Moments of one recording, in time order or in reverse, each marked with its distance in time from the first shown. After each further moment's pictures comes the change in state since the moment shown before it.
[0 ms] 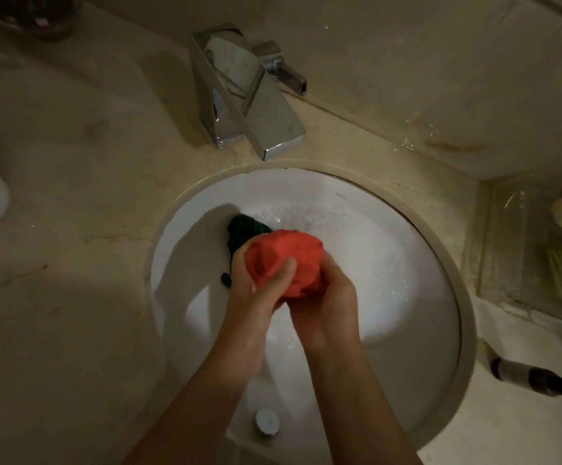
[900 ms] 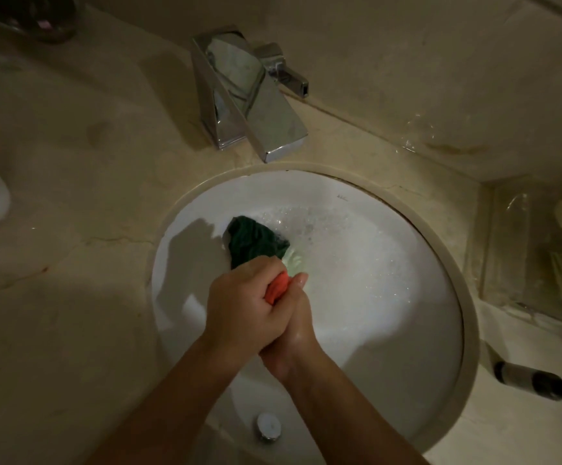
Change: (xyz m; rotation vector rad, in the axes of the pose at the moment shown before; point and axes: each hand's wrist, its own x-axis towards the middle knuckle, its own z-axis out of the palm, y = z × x) left_hand 0.013 0.001 -0.019 1.002 0.036 0.903; right_hand -0.013 0.040 0.011 -0.192 -0.278 0.144
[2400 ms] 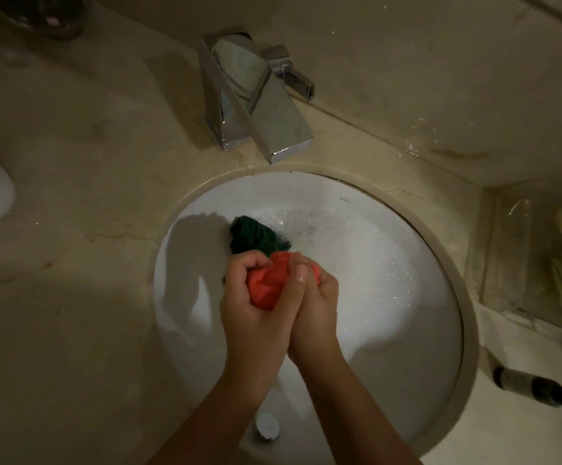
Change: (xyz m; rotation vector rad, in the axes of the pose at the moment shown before) left_hand -0.010 0.042 0.001 -0.558 0.252 -0.571; right_hand -0.004 -0.024 -0.006 -0.426 0.134 -0.447
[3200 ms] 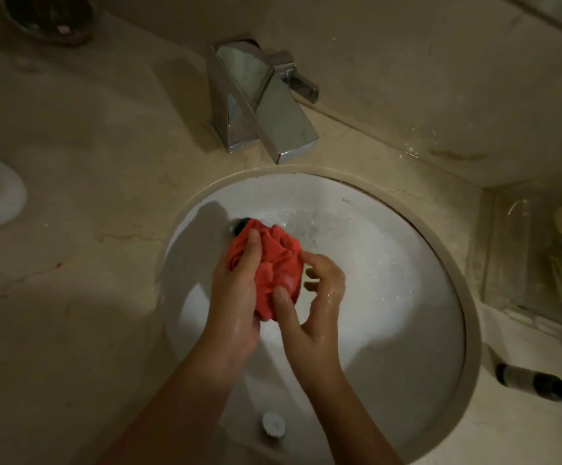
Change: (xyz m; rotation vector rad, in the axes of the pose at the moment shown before) left_hand 0.041 -0.010 -0.012 -0.441 -0.112 -0.551; right_hand -0.012 0.033 -0.012 -0.486 0.036 -0.678
